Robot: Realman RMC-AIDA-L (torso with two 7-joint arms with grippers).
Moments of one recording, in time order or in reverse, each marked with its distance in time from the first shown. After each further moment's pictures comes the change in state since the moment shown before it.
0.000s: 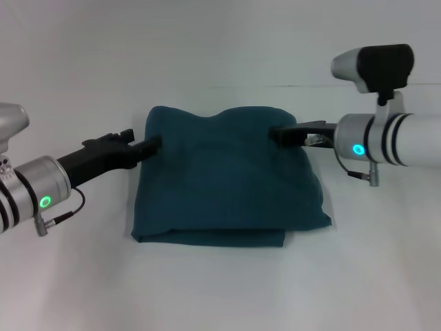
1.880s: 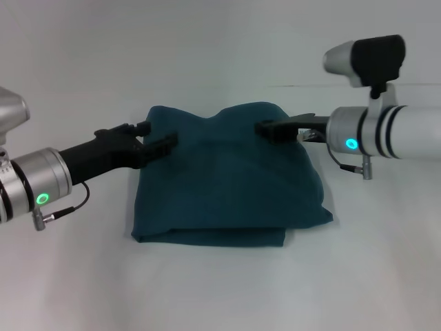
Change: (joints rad) left arm 0.010 0.003 0.003 0.089 0.055 0.157 -0.001; right arm 0.048 0.006 0.128 0.030 -0.072 -0.047 -0.094
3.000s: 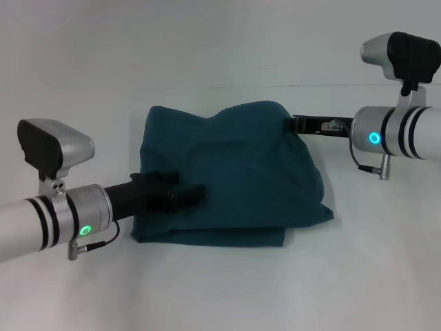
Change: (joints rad) left arm -0.079 -0.005 0.082 -0.213 0.060 -0.159 0.072; right arm -0.039 -0.019 0.079 -0.022 -0.071 0.013 0.231
